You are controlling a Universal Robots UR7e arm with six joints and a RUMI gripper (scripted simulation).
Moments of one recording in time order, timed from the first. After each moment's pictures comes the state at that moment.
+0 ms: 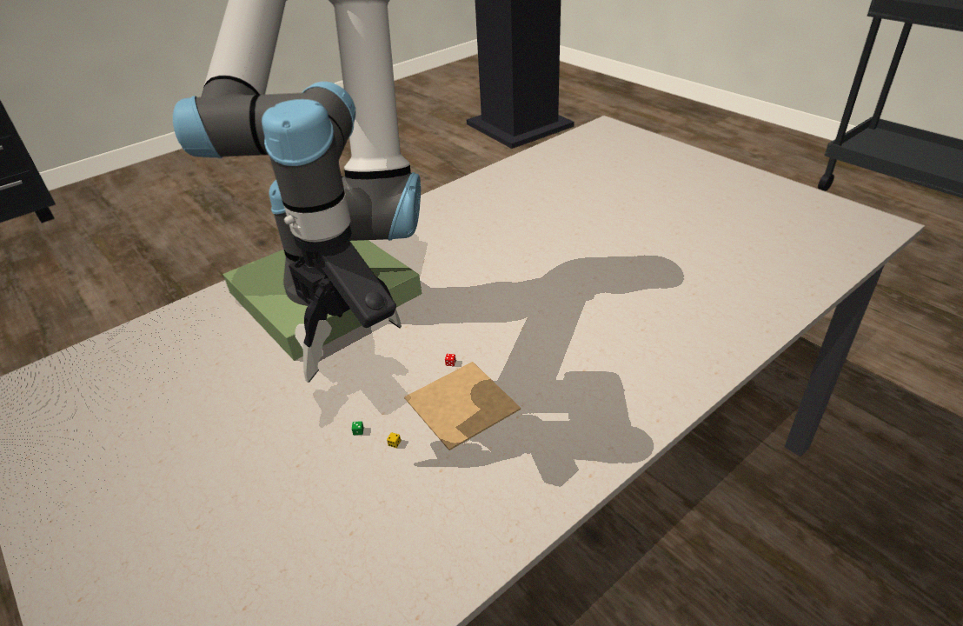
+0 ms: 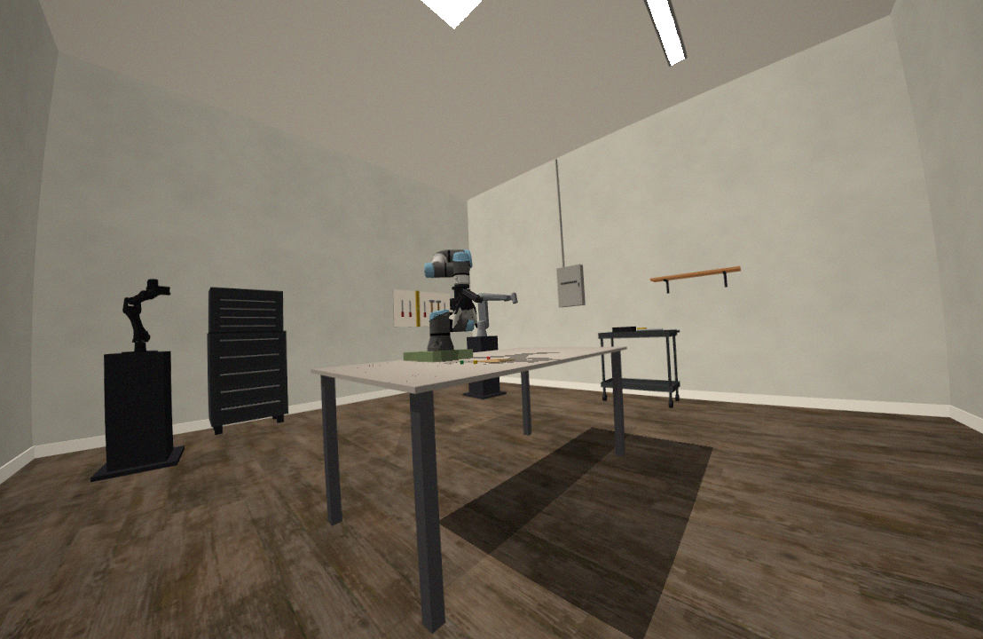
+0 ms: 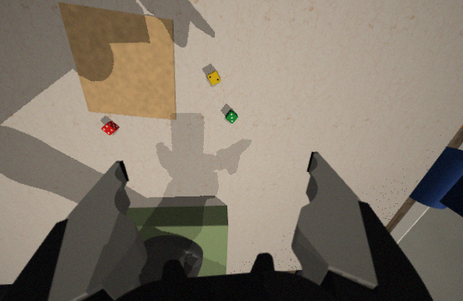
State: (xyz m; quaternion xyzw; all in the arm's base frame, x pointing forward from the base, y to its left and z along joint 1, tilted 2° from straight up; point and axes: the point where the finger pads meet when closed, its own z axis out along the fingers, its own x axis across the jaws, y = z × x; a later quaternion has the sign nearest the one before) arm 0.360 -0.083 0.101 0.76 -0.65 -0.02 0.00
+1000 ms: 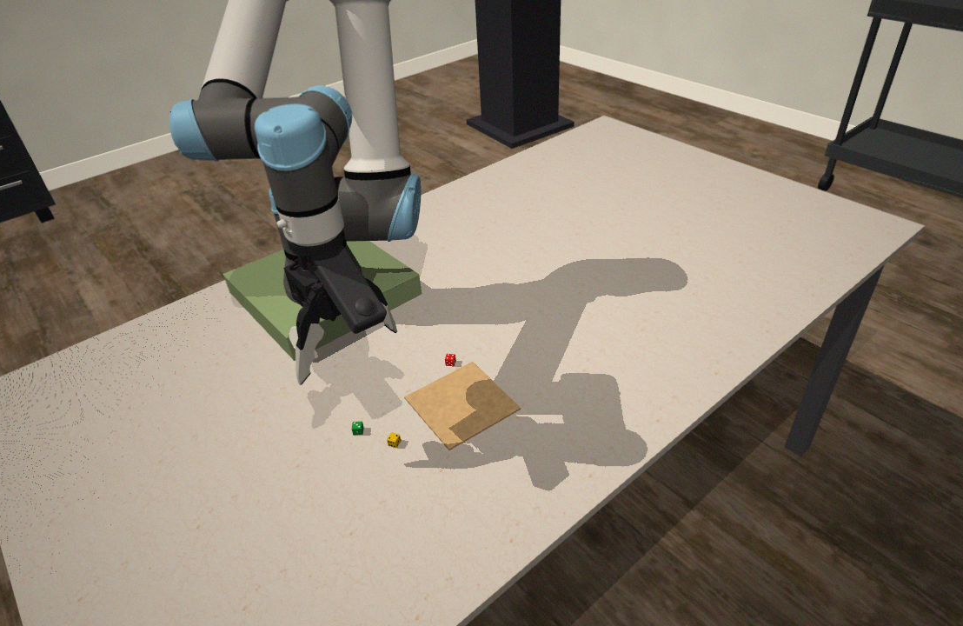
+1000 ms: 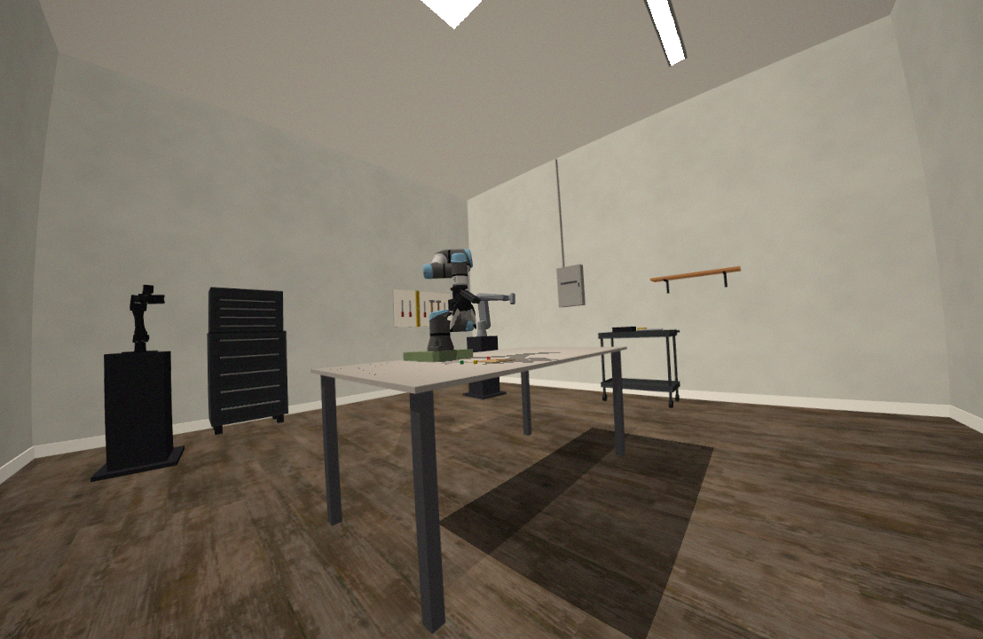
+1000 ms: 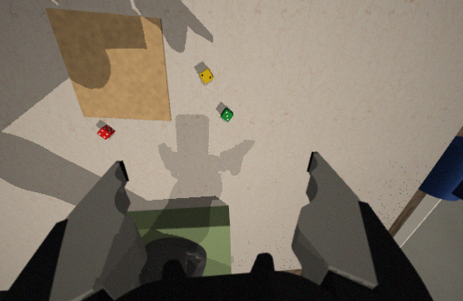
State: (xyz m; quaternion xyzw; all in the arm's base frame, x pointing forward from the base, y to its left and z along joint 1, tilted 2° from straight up) arm 0.357 -0.092 0.097 0.74 -0.67 -0.02 0.00
